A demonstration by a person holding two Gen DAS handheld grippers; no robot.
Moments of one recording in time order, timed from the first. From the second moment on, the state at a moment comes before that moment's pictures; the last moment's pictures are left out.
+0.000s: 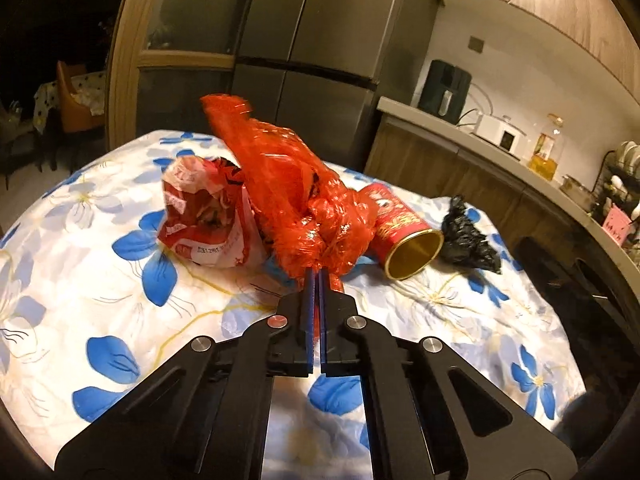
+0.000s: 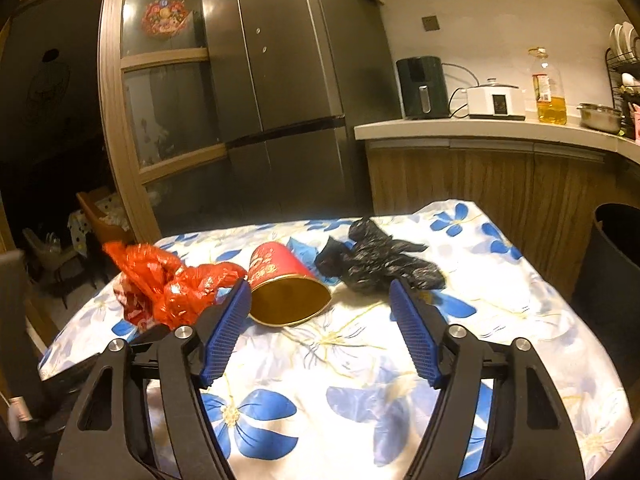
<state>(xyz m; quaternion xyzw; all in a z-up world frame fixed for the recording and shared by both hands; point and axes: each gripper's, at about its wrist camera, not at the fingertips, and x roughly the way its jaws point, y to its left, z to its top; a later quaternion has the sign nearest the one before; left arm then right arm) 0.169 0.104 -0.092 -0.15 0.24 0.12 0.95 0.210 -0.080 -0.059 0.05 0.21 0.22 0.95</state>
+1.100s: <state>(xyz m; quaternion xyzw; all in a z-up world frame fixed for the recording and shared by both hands) 0.114 0.134 -0.045 -0.13 0.15 0.13 0.97 0.262 0.000 -0.094 0.07 0.29 0.28 0.91</state>
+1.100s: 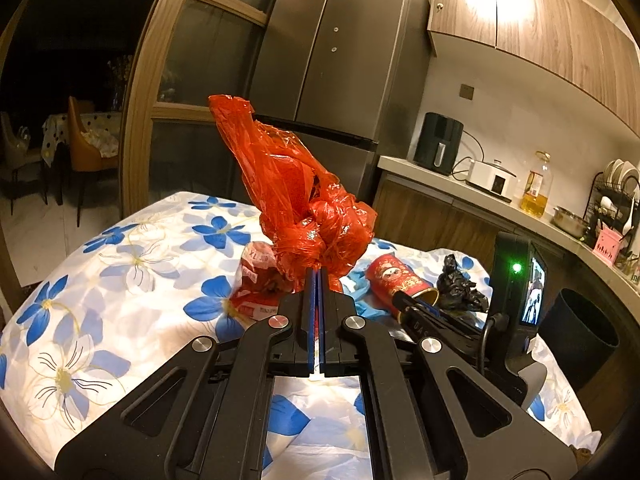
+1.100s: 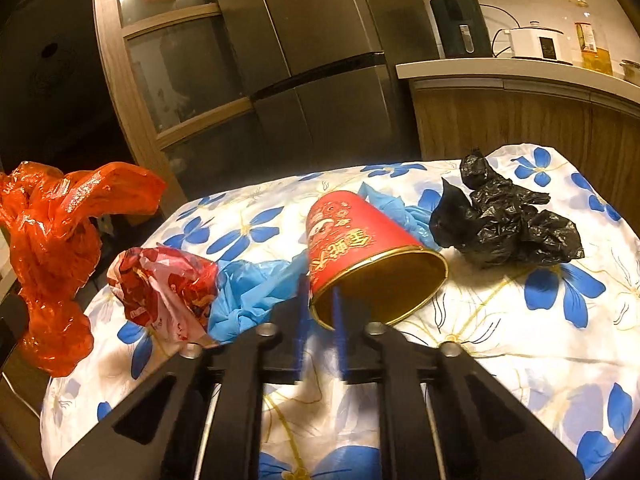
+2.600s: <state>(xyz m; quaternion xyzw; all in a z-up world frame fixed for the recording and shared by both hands) 0.151 -0.030 -0.020 -0.08 0.16 0.02 0.98 0.168 -0.222 -0.012 0.09 0.16 0.21 0.96</state>
